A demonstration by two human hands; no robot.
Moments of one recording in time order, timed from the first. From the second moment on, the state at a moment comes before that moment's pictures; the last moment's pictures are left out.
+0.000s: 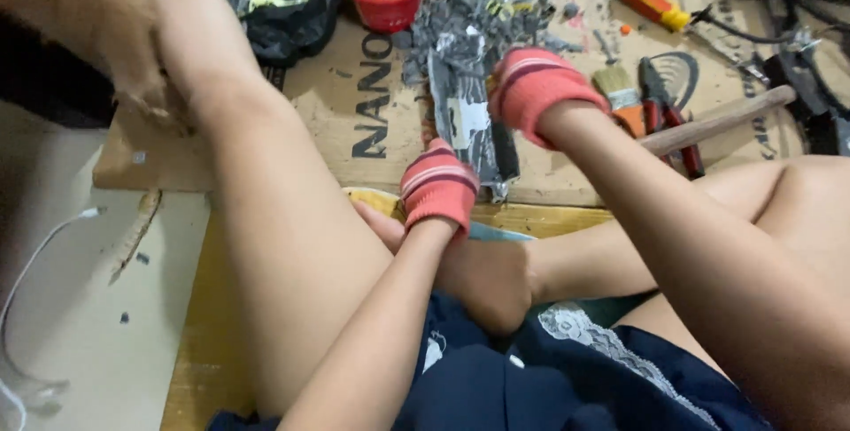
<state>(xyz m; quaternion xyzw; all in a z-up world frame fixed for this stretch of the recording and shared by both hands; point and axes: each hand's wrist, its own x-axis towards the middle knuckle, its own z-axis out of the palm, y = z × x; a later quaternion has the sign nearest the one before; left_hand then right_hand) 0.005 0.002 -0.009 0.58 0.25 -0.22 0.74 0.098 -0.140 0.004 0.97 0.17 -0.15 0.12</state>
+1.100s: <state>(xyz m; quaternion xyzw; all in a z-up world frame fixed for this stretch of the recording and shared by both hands) 0.002 0.000 -0.012 0.62 0.23 -0.27 0.70 -0.027 -0.200 0.001 0.57 -0.33 -0.13 -0.74</state>
